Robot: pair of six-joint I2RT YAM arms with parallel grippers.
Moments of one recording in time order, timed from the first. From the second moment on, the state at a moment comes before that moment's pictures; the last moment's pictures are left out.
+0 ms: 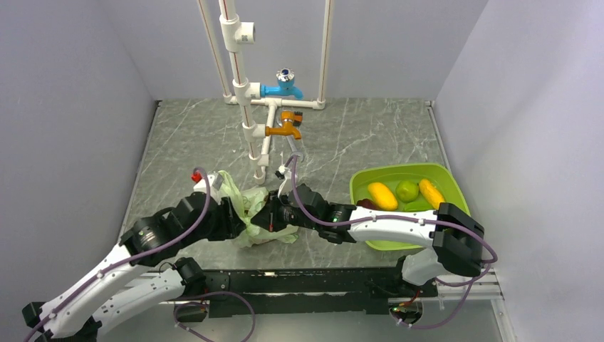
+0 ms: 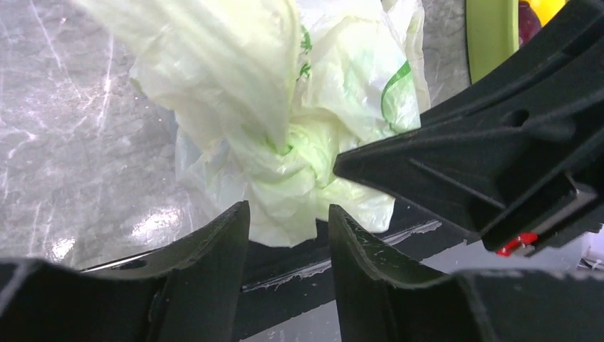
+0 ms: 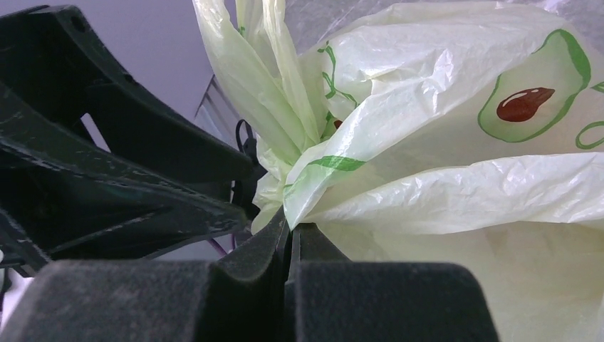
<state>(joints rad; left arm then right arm) -0.86 0.58 0.84 -1.00 -0.19 -0.84 1.19 1.45 0.87 0.24 0.01 0.86</state>
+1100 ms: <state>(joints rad) -0.87 0.56 0.81 -1.10 -0.34 -0.95 1.07 0.99 0.68 -0.13 0.33 0.82</state>
